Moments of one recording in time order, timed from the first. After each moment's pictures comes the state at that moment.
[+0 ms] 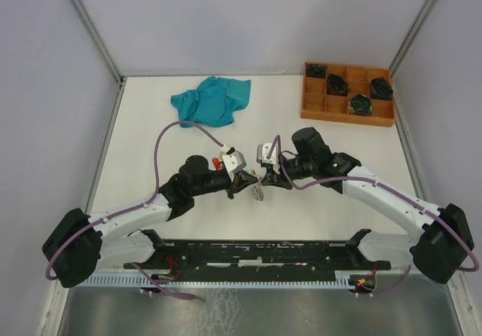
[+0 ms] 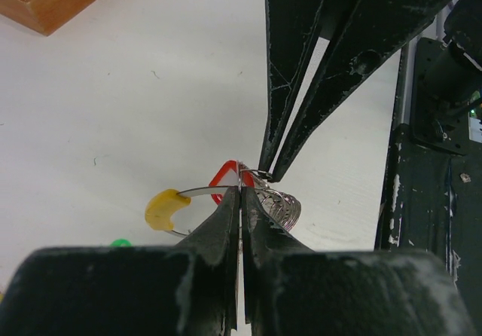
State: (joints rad) left arm -0.81 1.11 0.49 0.42 0.44 0.03; right arm 0.71 1.21 0.89 -0.39 -0.66 -0.53
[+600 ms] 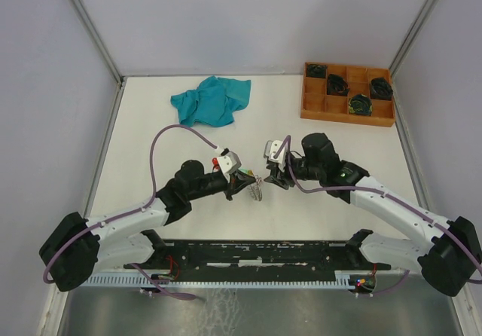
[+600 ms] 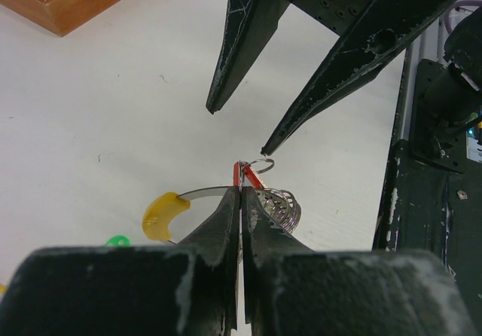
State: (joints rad) left arm -0.81 1.08 0.43 0.50 0.38 -0.03; right arm 0.70 1.10 0.77 -0.22 -0.48 -0.45
